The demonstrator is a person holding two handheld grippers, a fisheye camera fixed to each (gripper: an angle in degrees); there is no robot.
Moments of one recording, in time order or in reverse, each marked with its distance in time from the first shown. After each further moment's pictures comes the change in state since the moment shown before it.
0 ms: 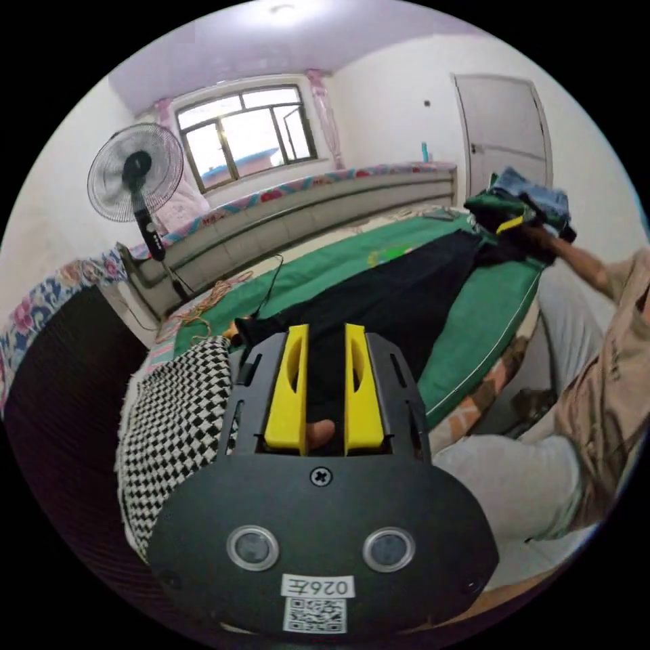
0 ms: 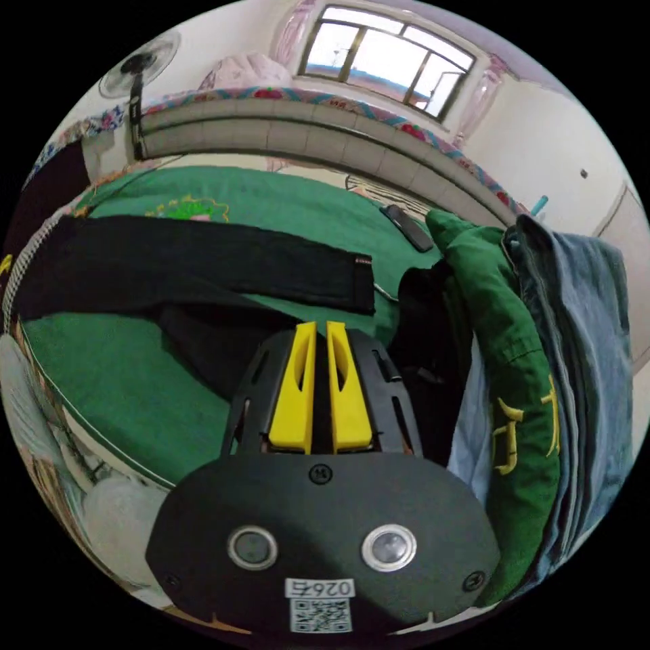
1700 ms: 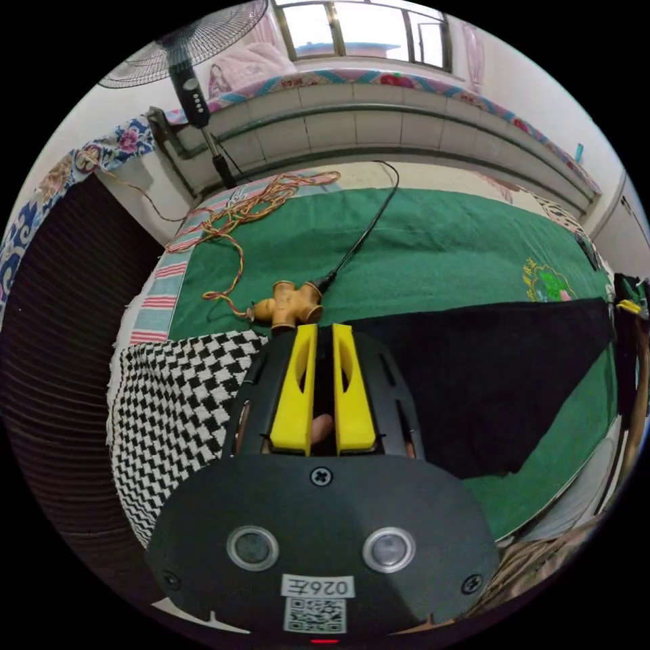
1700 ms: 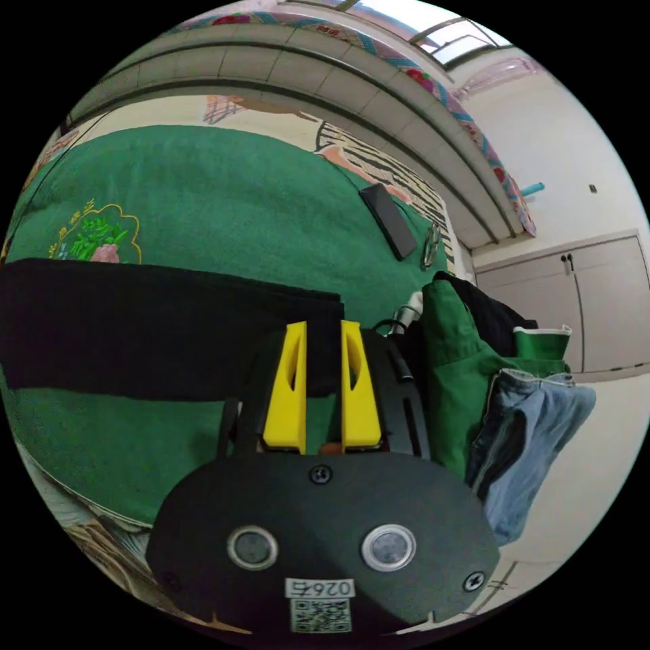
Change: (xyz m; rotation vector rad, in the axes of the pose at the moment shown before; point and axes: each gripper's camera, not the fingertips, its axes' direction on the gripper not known) left arm -0.088 -0.122 0.392 -0.487 -0.146 -0.415; right arm 0.056 -0.192 0.116 -0.359 0.212 0.024
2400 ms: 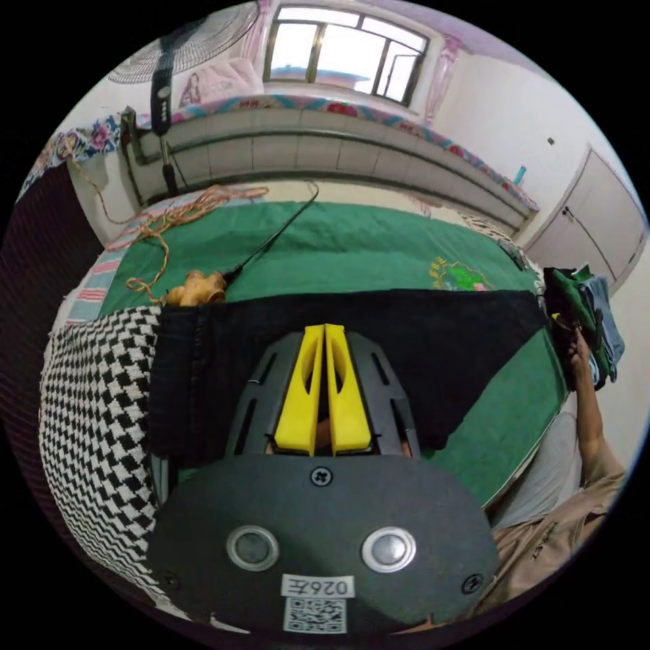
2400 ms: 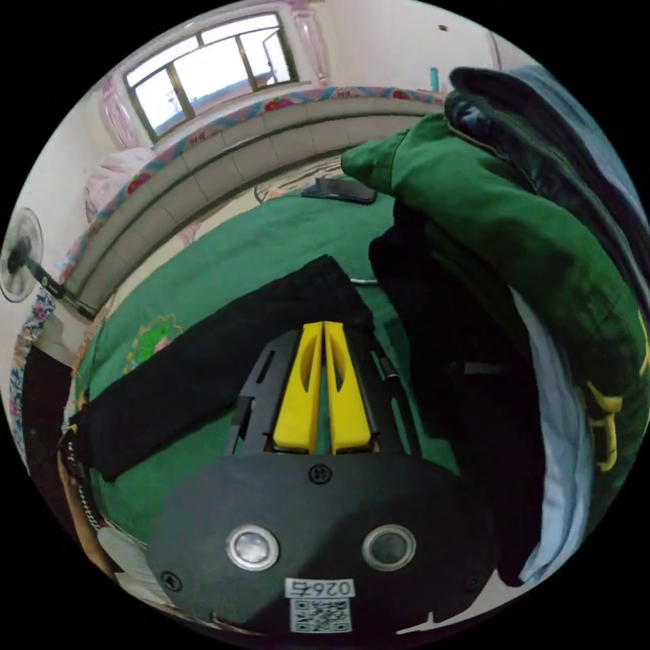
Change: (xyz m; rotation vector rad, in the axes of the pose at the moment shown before) left arm 0.053 -0.017 0.014 0.141 0.301 0.025; right arm 0.124 0.158 0.088 0.269 -0.483 0.613
